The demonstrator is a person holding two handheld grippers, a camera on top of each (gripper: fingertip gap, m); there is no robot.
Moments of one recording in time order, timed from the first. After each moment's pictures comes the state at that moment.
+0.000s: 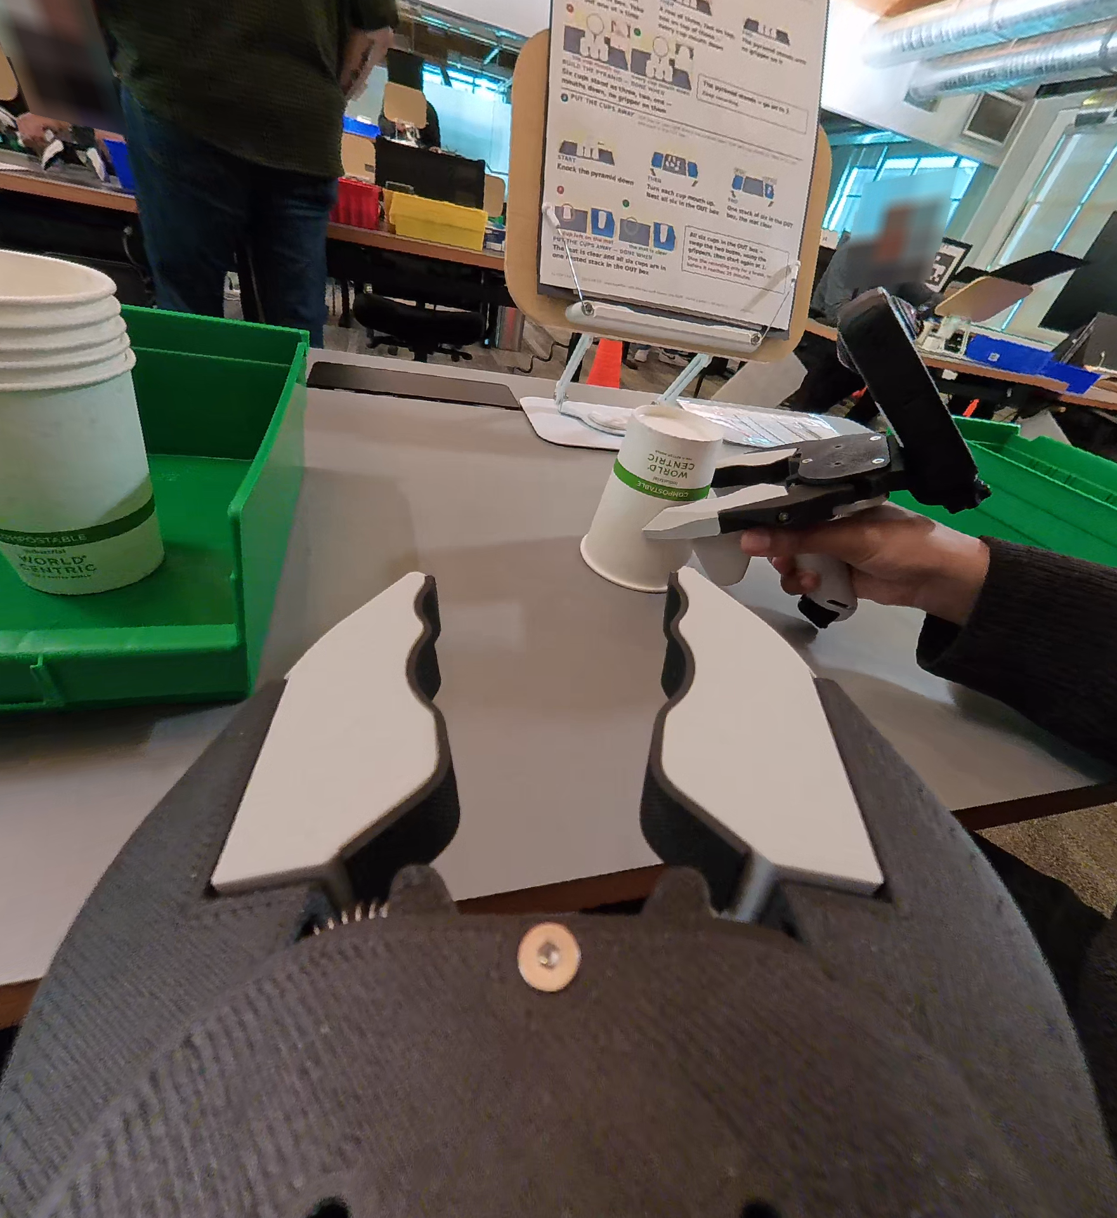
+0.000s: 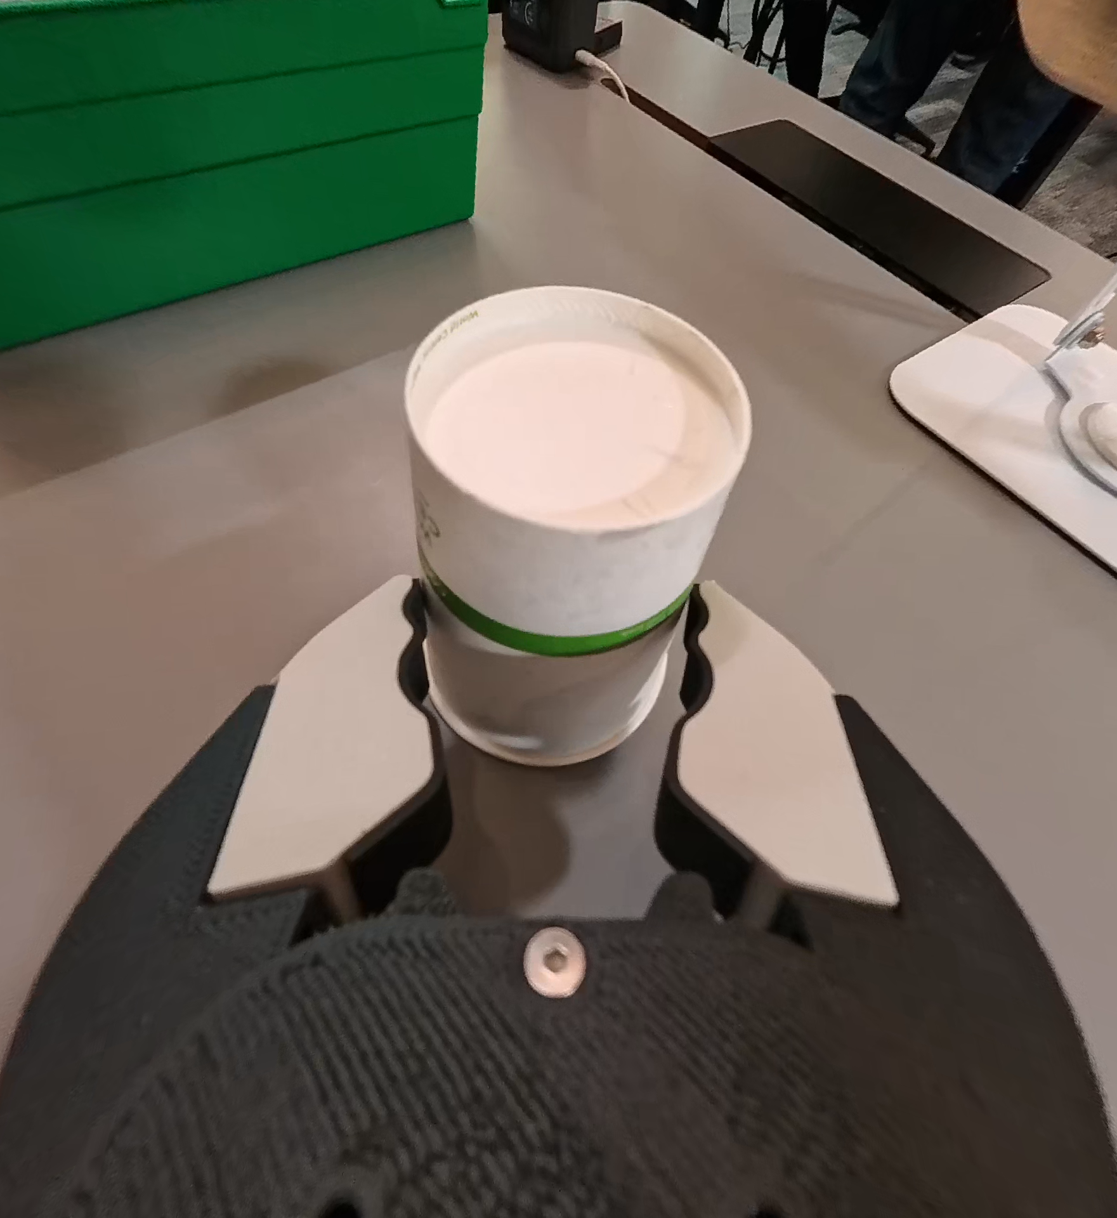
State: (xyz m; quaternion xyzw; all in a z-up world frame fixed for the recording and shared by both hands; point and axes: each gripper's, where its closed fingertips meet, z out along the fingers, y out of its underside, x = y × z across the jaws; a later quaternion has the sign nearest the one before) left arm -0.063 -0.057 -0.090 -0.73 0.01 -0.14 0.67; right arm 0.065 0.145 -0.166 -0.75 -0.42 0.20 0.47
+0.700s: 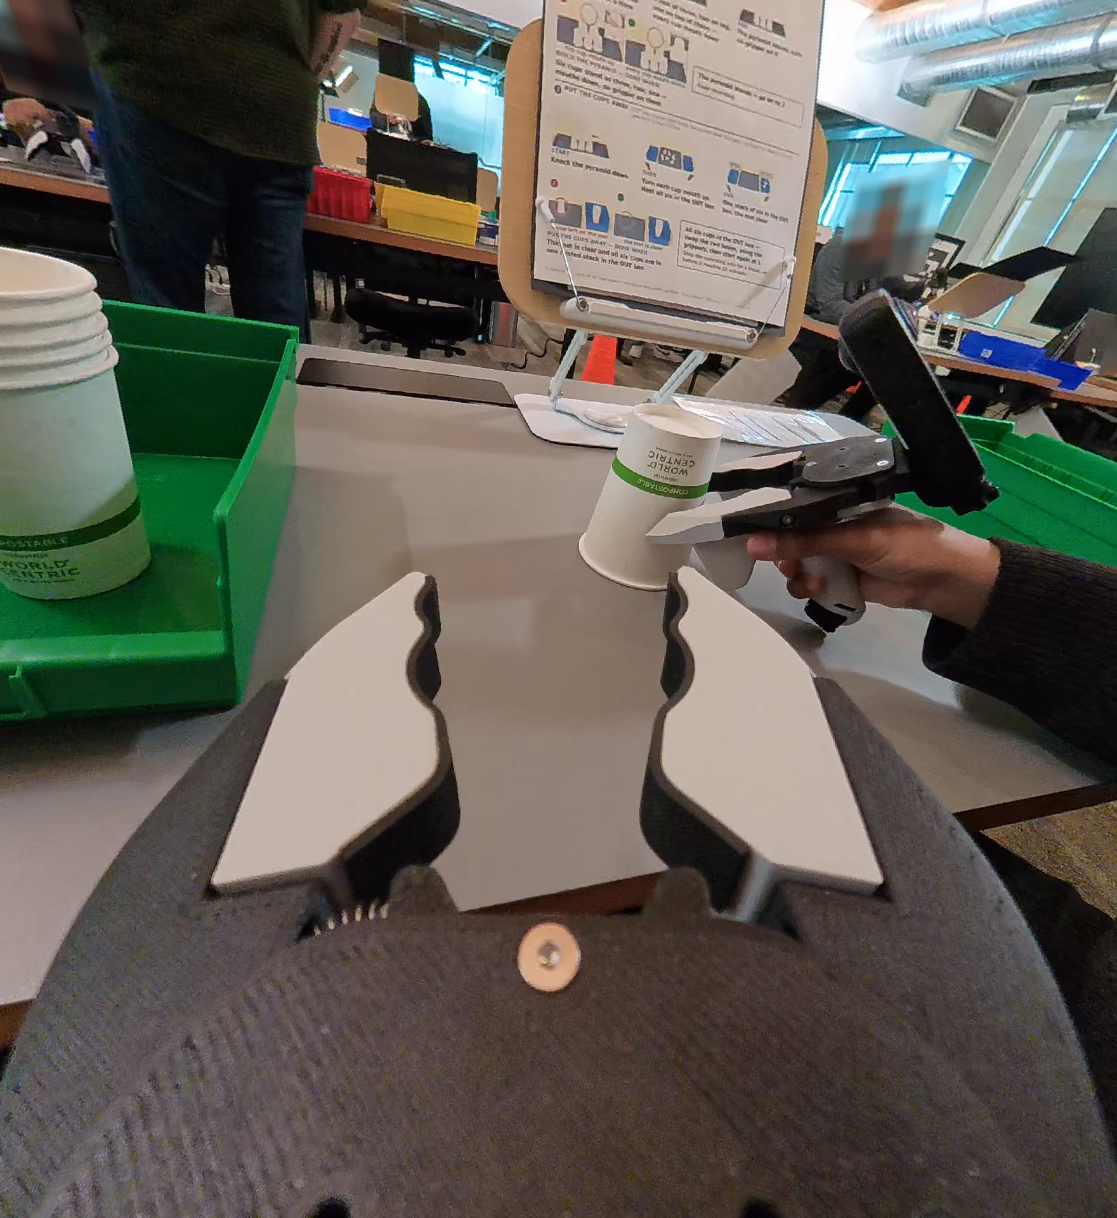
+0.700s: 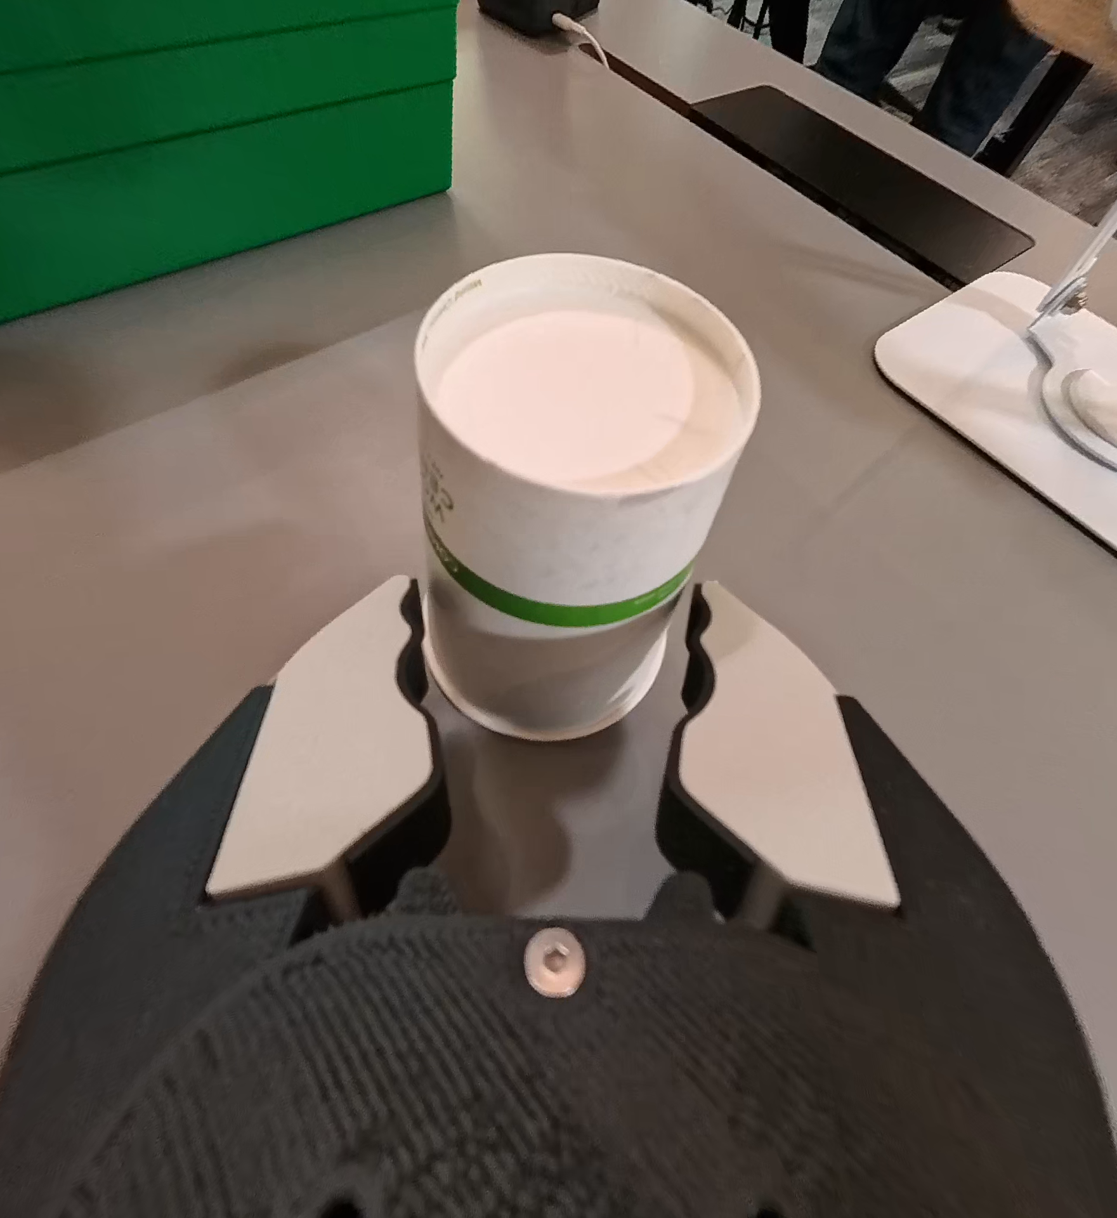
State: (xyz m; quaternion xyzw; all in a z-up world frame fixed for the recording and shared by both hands) left arm -0.060 -0.052 -0.091 -0.73 0.02 -0.14 0.67; right arm 0.073 0.144 -0.170 -0.76 -0.41 0.19 0.46
